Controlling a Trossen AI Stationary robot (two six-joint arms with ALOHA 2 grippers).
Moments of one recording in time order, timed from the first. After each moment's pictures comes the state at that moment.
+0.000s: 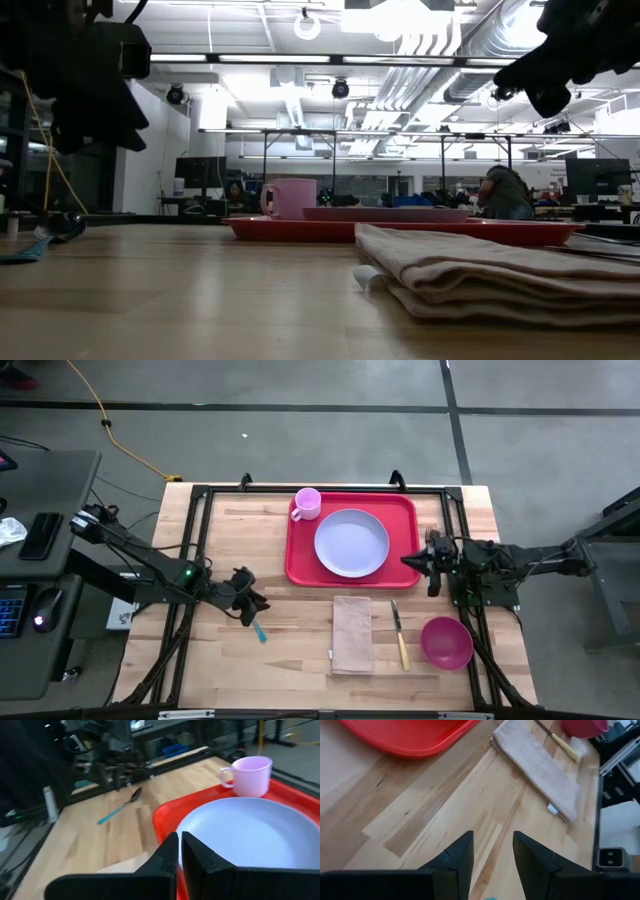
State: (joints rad) left arm -0.47 0.97 0.43 -0.15 -0.35 -1.04; right arm 0.09 0.32 0.30 -0.20 0.21 0.35
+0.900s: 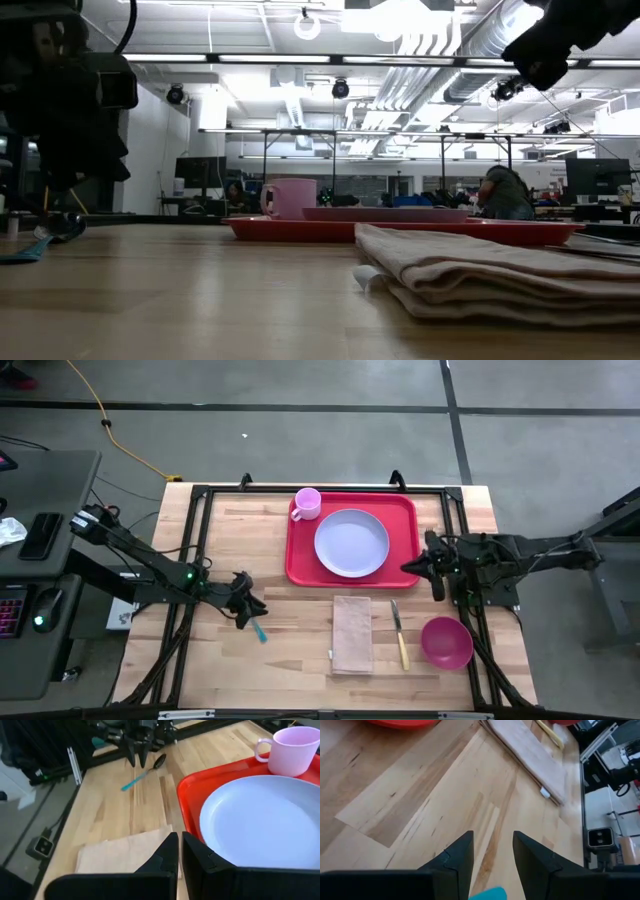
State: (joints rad) left arm -0.47 0.97 0.23 0.16 -0.27 -1.00; right arm 0.09 0.52 0.56 -0.45 0.06 0.33
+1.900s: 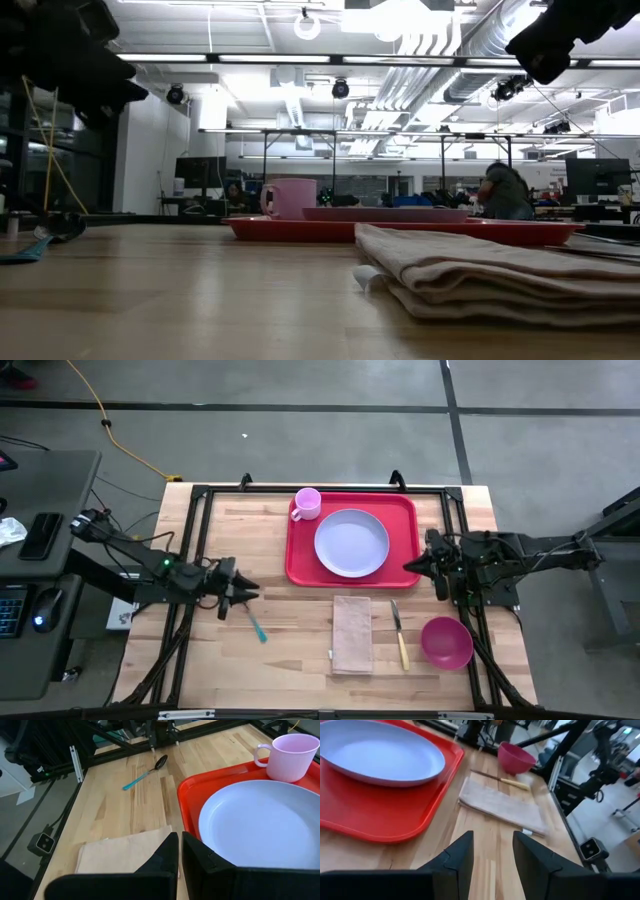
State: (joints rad) left arm -0.46 0.48 0.20 0.00 -0.40 -0.53; right arm 0.09 0.52 0.59 -0.49 0.05 0.31
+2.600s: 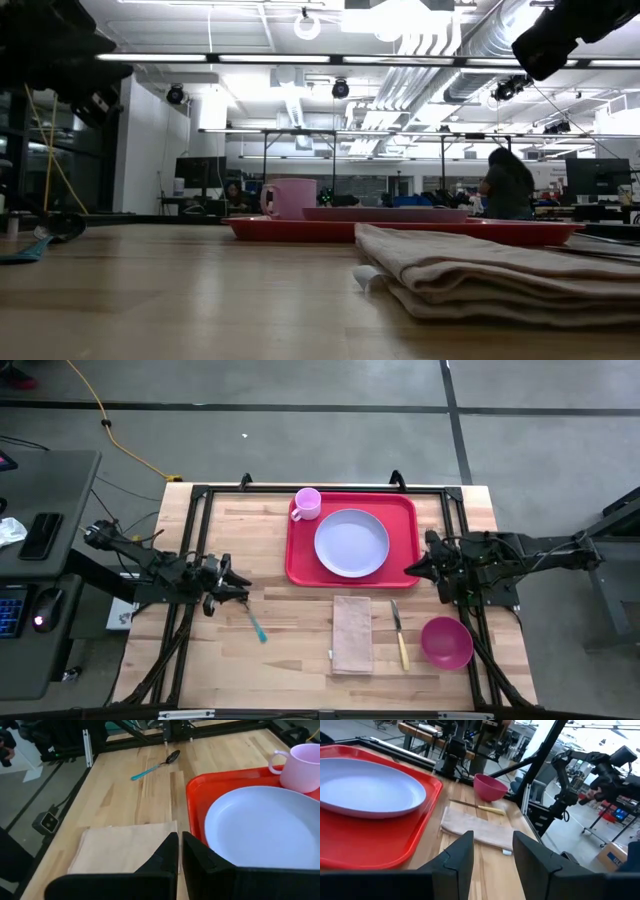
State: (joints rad) left arm -0.46 0.12 0.08 0.00 -0.35 -0.41; right arm 0.09 0.52 0.59 -0.50 -0.01 0.19
